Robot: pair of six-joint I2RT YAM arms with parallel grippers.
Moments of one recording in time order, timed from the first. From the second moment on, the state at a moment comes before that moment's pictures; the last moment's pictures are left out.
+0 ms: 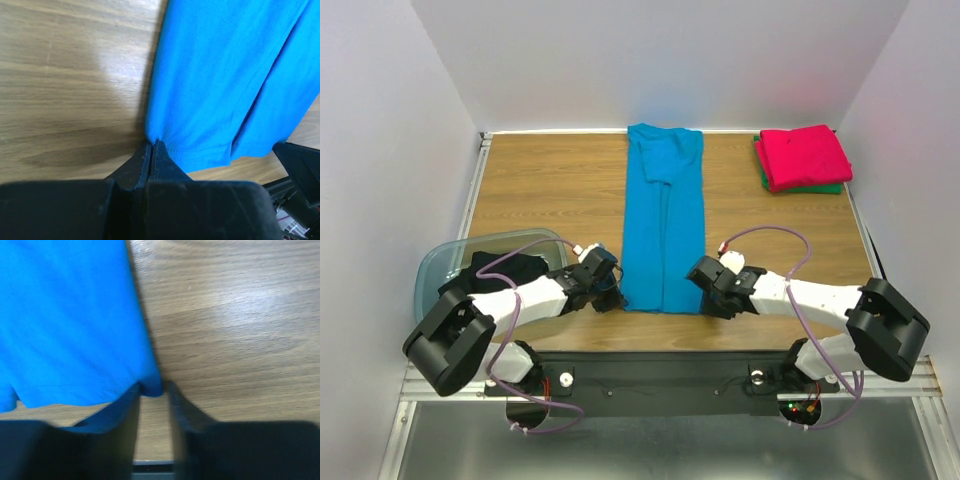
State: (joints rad) left arm -0.74 1.29 0.51 -0.21 0.01 -1.08; right arm 0.90 1.35 0.67 -0.56 0.30 1.10
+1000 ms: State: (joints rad) left arm -0.75 1.38 0.89 -0.40 -0.03 -1.01; right arm 0.73 1.28 0.89 -0.62 0.30 0.96
